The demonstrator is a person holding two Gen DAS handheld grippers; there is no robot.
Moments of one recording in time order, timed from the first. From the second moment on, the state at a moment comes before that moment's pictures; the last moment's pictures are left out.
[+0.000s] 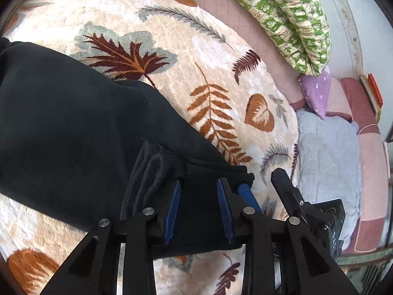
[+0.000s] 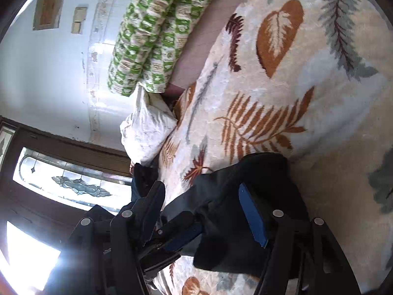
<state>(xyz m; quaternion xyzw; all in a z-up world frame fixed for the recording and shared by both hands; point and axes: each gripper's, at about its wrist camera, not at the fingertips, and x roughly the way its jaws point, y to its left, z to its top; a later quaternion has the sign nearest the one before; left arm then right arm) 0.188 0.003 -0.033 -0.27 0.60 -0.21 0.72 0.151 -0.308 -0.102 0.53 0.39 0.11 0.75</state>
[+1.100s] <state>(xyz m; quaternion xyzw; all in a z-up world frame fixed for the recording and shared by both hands) 0.173 0.132 -0.019 -0.32 0.56 -0.19 0.74 0.103 -0.265 -0.057 0.39 0.43 0.13 0.81</state>
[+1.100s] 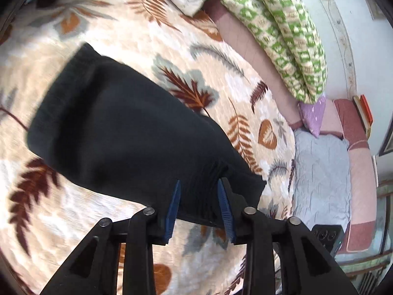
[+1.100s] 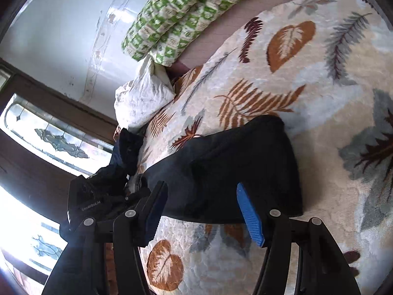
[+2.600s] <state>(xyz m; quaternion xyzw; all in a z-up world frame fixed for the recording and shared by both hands) 0.379 0.169 -0.074 -0.07 0.71 -0.38 0.59 0.181 0.091 -0.077 -0.03 0.50 0.11 0.86</state>
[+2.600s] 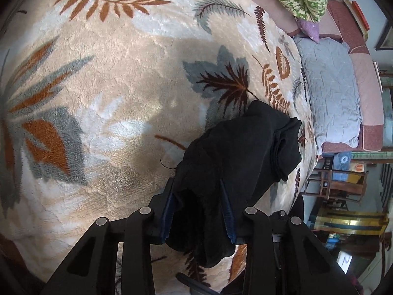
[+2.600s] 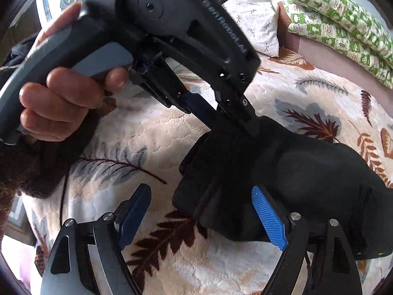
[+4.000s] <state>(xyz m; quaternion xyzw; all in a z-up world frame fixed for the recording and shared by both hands) 0.278 -0.113 -0.057 -0.18 0.72 -0.40 0.53 0.115 -0.212 -0.027 0.22 0.42 0.06 0.88</state>
